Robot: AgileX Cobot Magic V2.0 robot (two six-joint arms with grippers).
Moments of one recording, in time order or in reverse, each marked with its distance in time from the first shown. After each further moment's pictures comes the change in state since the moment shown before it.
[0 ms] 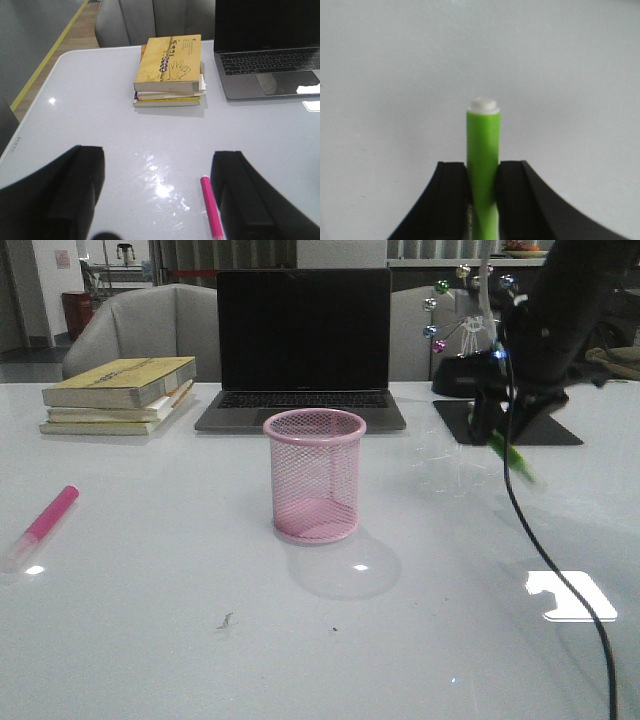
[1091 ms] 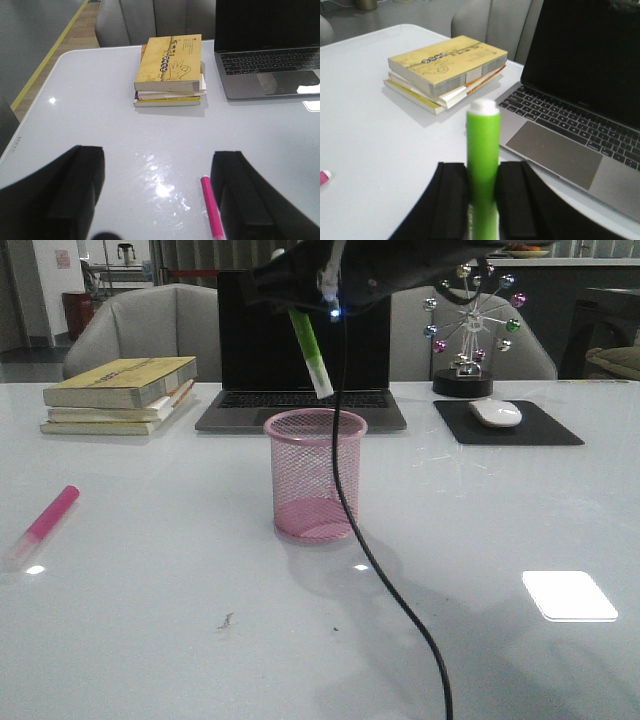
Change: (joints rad) left arm 0.000 0.000 0.000 0.000 0.000 0.000; right arm 0.379 -0.158 0.353 -0.130 -1.016 -0.008
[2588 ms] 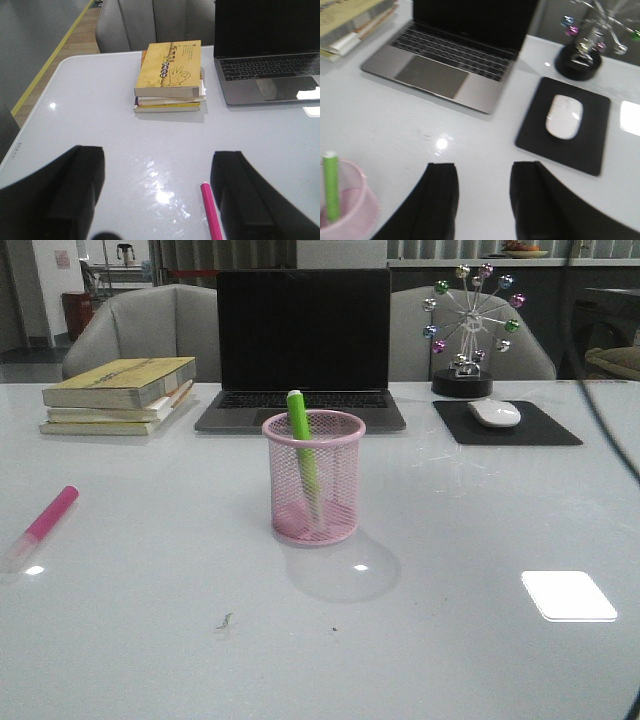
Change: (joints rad) left arm 0.000 0.000 0.000 0.000 -0.025 0.000; right arm -0.320 -0.468 0.006 -0.019 0.736 0.000
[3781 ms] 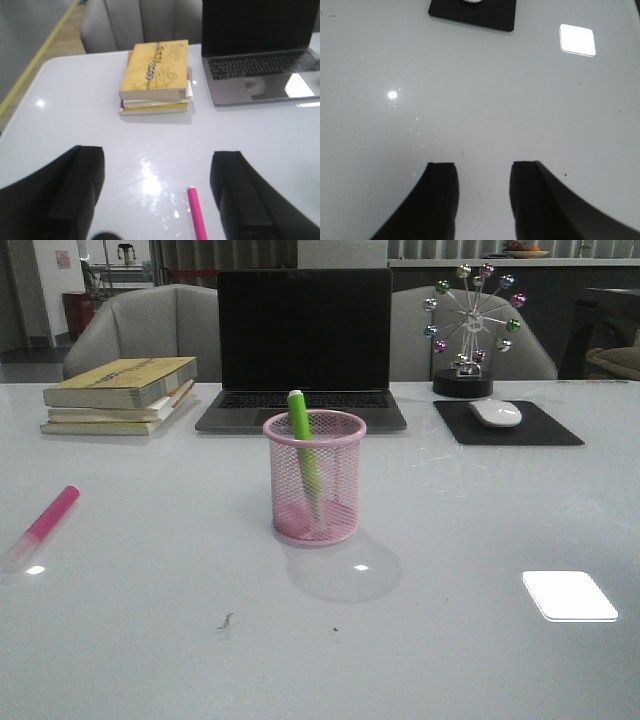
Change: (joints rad) left arm -0.069 0.127 -0.104 0.000 0.041 0.000; right arm -0.238 -0.491 0.513 -0.041 0.119 0.002
